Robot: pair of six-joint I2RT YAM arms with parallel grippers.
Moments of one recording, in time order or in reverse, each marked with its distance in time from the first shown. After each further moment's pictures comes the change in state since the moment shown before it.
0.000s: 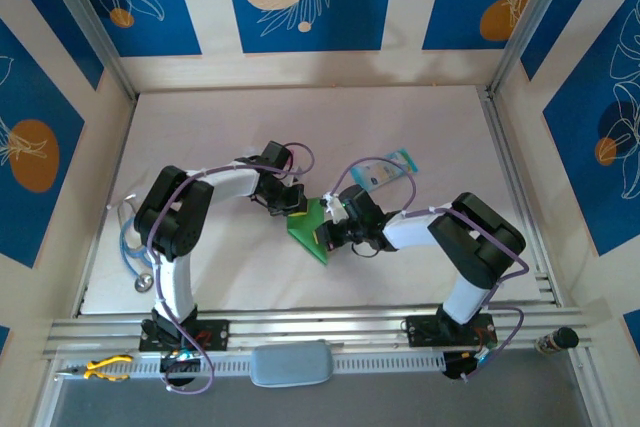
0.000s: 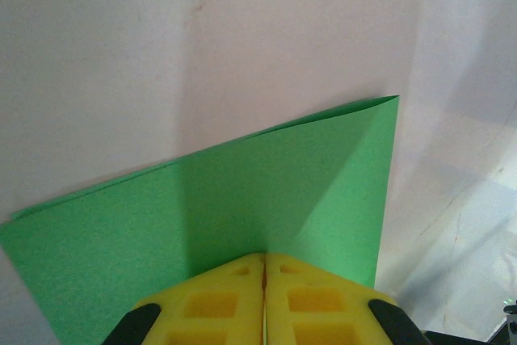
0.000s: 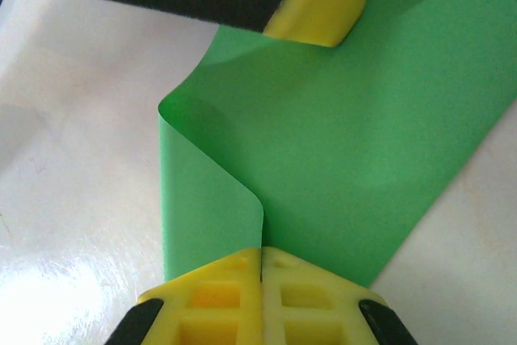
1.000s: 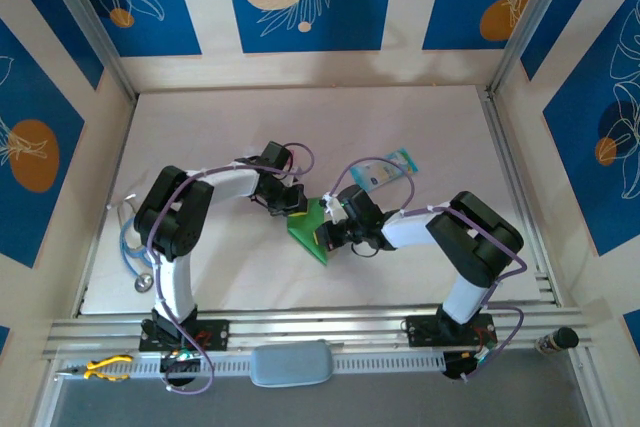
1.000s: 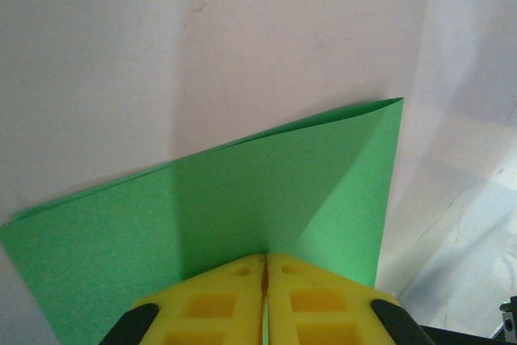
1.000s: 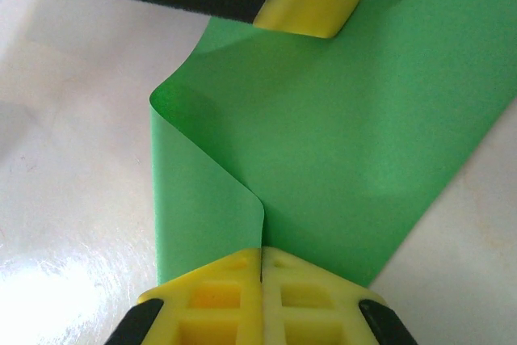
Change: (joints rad) left arm 0.000 0.000 -0.005 0.010 0.001 0.000; right arm 0.002 0.015 0.013 -0.019 0.000 0.000
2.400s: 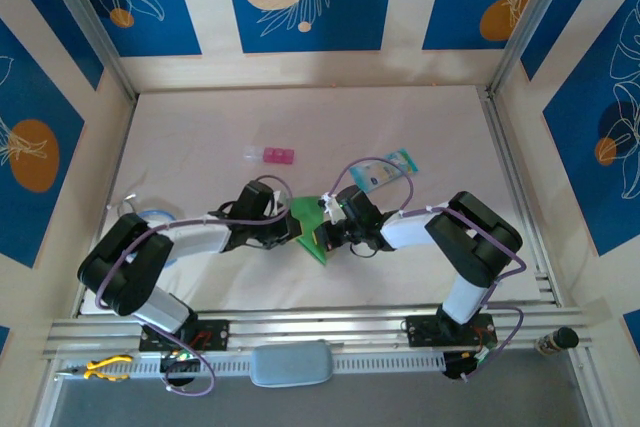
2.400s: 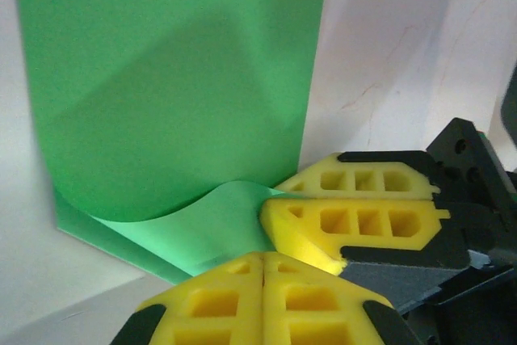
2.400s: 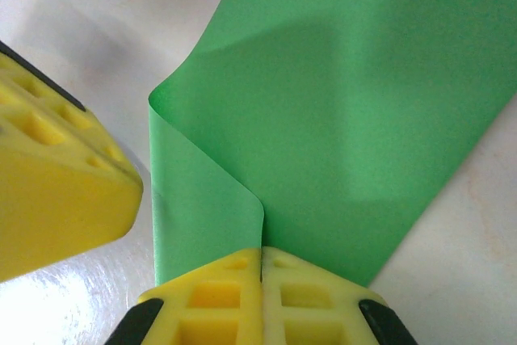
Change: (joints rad) left arm -0.101 -0.431 -0.584 0.544 -0.026 -0.437; right arm 0.013 0.003 0.001 0.013 0.026 0.004
